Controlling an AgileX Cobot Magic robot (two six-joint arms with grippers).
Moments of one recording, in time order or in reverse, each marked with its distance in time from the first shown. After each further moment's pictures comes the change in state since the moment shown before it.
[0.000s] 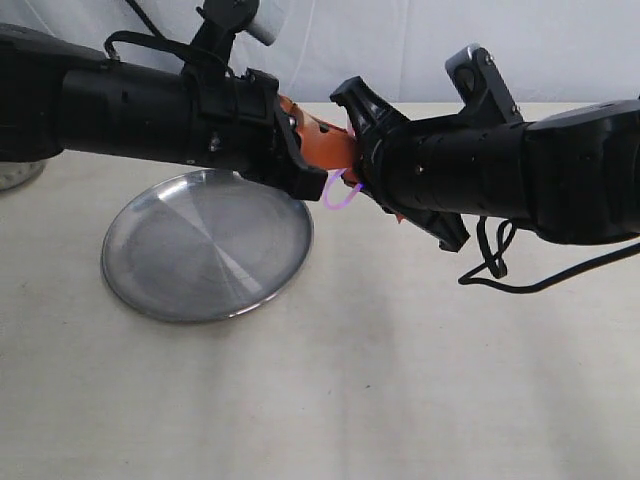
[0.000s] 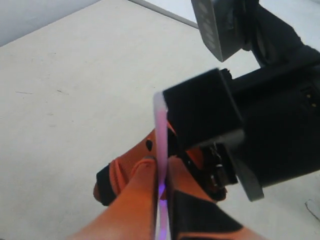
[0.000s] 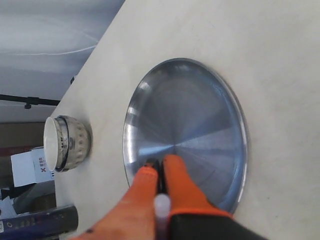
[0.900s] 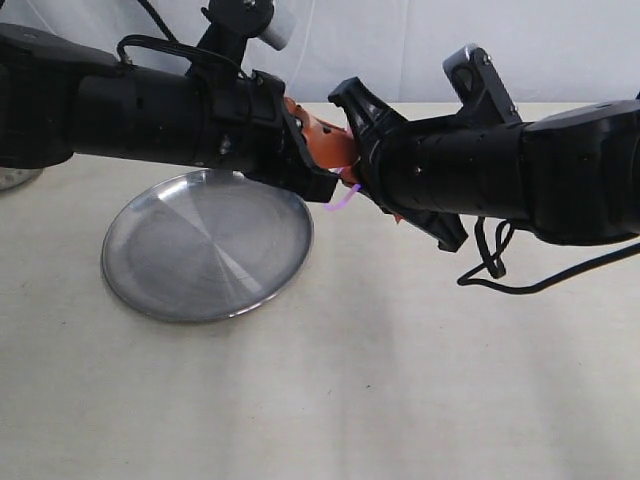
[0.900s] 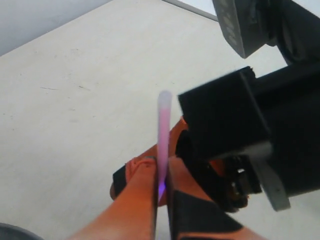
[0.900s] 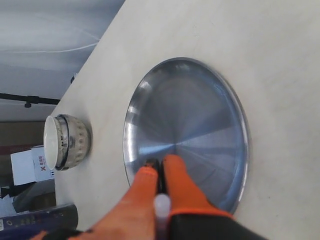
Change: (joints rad) left arm -0.036 -0.006 -0.002 0.022 -0.116 -0.026; right arm 0.002 0.002 0.000 -0.006 0.000 0.002
